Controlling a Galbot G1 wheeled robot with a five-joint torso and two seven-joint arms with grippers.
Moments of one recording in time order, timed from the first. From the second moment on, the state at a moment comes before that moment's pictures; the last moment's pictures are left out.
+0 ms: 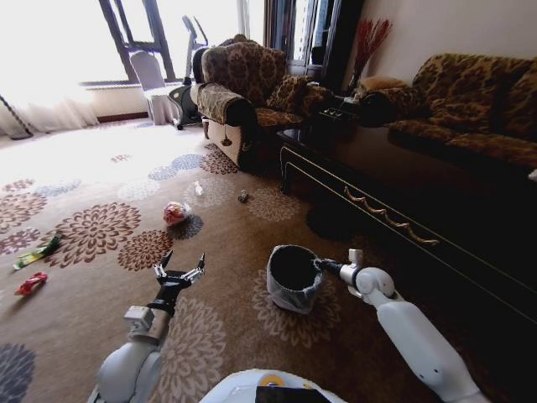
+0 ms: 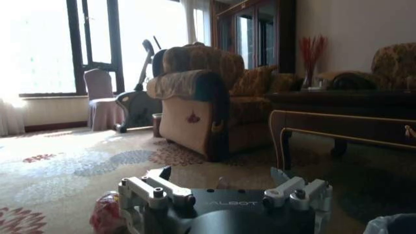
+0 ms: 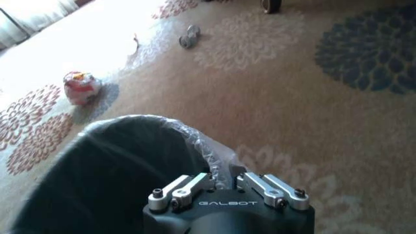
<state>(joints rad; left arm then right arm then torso) 1.74 -1.29 -0.72 -2.28 -0.28 0.05 -0.01 -0.96 0.98 0.22 1.64 0.95 -0.66 -0.02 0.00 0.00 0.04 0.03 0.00</state>
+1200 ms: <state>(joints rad) 1.74 -1.29 -0.72 -2.29 -0.28 0.05 -0.01 -1.03 0.85 0.39 1.84 0.76 -0.66 -0.02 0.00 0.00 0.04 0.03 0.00</state>
